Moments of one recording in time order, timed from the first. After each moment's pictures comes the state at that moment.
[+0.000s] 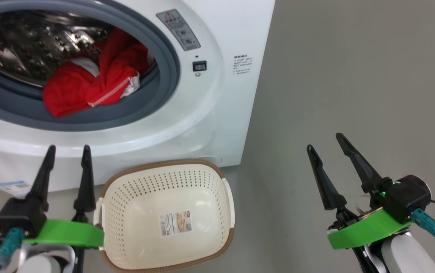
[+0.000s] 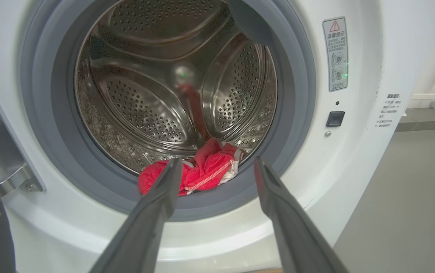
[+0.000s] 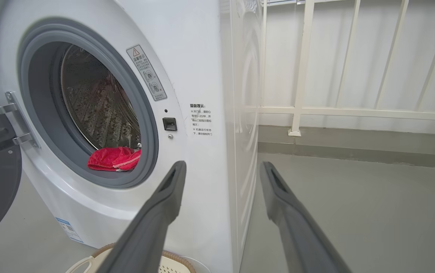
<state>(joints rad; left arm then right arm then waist) -0.26 0.20 -0.05 0.20 -0.29 0.03 -0.25 -0.16 -0.13 0.18 0.08 0.31 0.12 -0.26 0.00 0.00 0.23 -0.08</state>
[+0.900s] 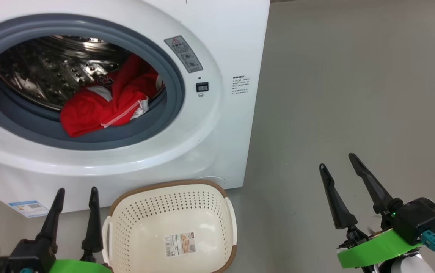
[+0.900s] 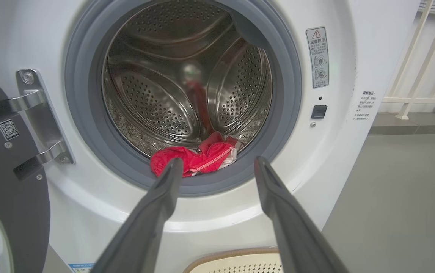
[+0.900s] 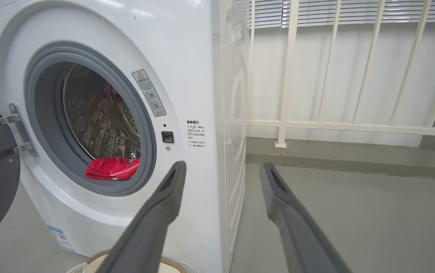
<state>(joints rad) -0.06 0.14 -0.01 0.12 -0.24 0.02 -0.25 -0.04 -0.12 0.12 0.04 0.27 0.12 -0.26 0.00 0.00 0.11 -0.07</state>
